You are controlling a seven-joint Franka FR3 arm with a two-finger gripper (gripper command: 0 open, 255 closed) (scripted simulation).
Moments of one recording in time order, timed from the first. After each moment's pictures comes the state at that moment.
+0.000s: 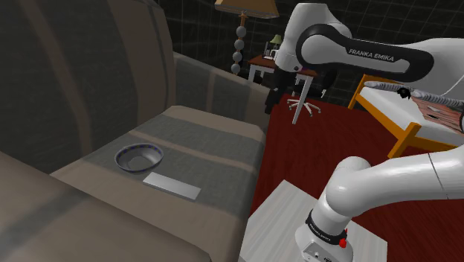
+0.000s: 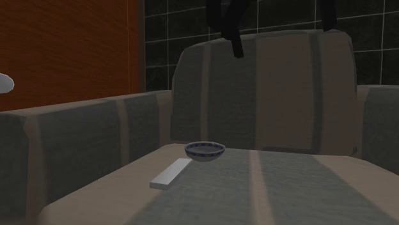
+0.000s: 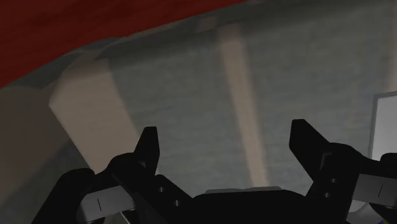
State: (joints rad) arm -0.01 -0.81 0.04 -2.35 -0.12 1.69 -0.16
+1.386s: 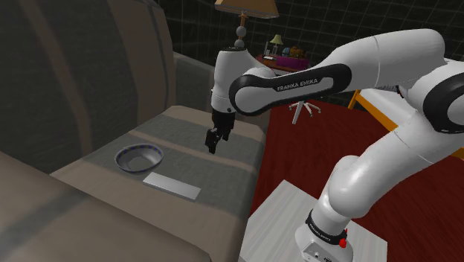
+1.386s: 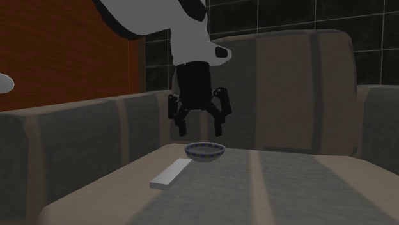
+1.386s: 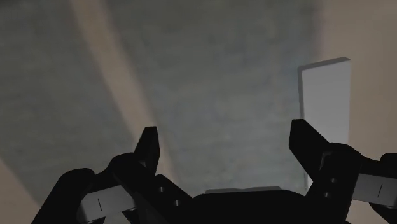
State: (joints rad) arm 0.09 -0.37 0.31 -2.34 0.02 2.03 0.16
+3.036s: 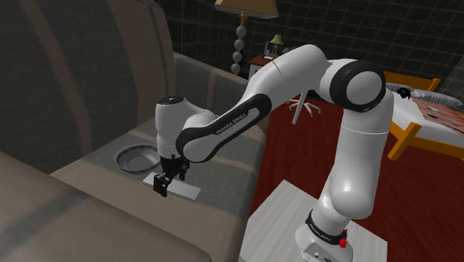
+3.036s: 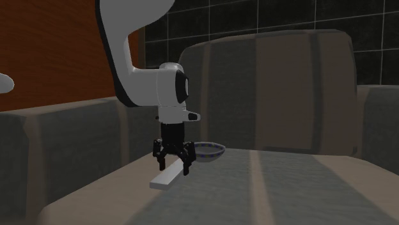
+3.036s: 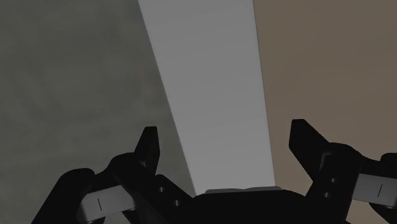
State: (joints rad) arm 0.17 0.23 0.45 -2.07 -0.16 2.27 0.48
